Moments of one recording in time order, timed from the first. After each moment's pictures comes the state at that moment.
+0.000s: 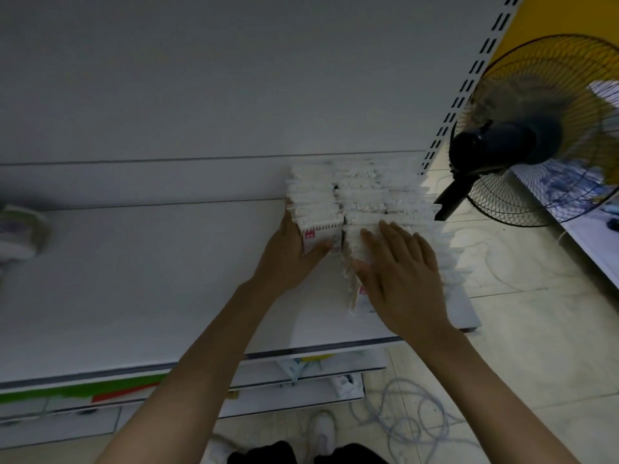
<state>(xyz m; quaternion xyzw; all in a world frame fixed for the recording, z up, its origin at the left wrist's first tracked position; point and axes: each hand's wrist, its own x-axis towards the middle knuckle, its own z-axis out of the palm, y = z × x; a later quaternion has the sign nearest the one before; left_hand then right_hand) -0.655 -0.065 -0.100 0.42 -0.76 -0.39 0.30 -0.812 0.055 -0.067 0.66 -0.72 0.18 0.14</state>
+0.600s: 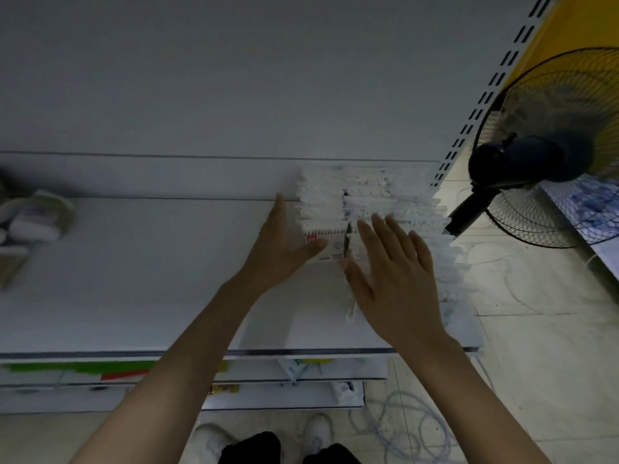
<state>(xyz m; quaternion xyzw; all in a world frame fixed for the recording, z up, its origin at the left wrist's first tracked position) -0.642 -0.065 -0.076 0.50 -0.71 -0.41 0.28 -0.797 0.049 -0.040 0.67 -0.70 0.21 0.09</state>
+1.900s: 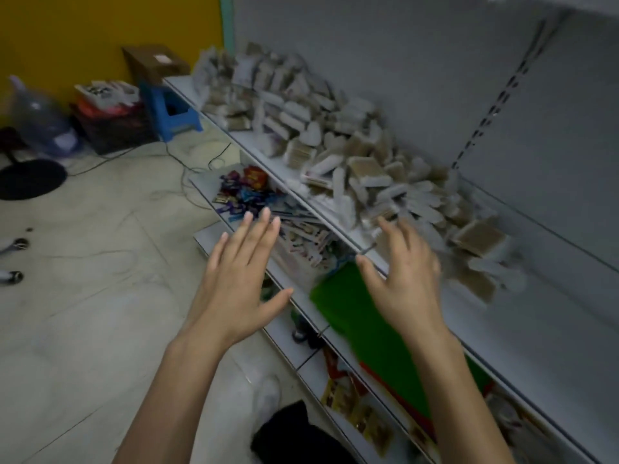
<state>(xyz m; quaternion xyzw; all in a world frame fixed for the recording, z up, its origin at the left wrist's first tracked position) 0.020 0.180 -0.040 0.77 -0.60 0.04 0.22 -0.166 0.044 0.004 0.87 -0.45 0.19 -0.07</state>
